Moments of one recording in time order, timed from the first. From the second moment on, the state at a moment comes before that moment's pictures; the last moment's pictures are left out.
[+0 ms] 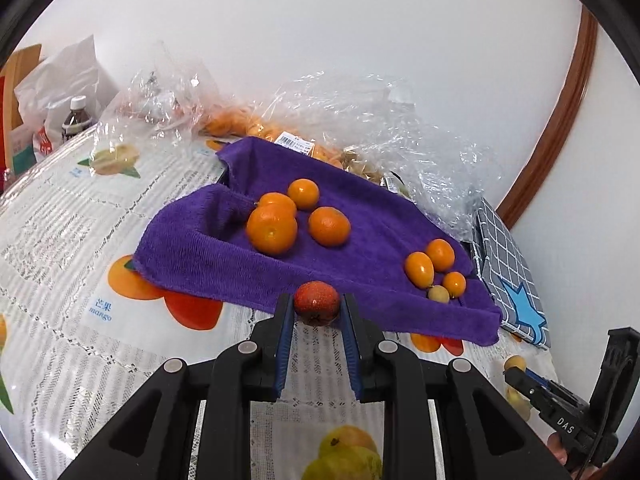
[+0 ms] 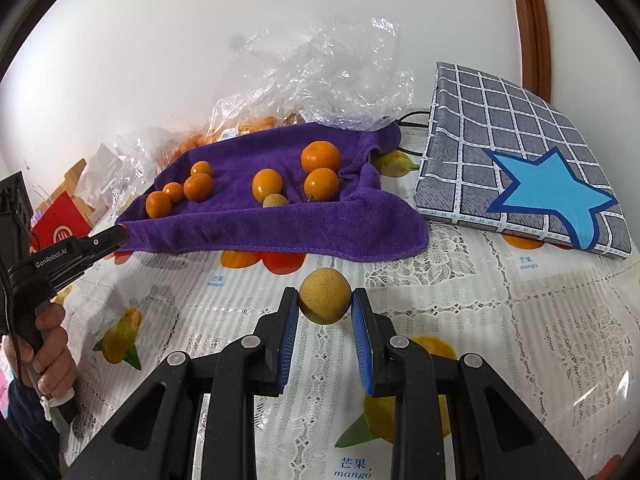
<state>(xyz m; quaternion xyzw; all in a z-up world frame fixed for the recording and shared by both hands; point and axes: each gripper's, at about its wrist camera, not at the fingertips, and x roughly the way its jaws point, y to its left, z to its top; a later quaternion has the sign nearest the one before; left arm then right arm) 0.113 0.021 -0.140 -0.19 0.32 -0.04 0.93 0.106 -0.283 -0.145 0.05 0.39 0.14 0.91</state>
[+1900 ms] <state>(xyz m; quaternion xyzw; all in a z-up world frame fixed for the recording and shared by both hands) 0.178 0.071 -0.090 -0.19 0.34 -0.01 0.92 0.220 -0.228 -0.084 0.04 0.36 0.17 0.91</state>
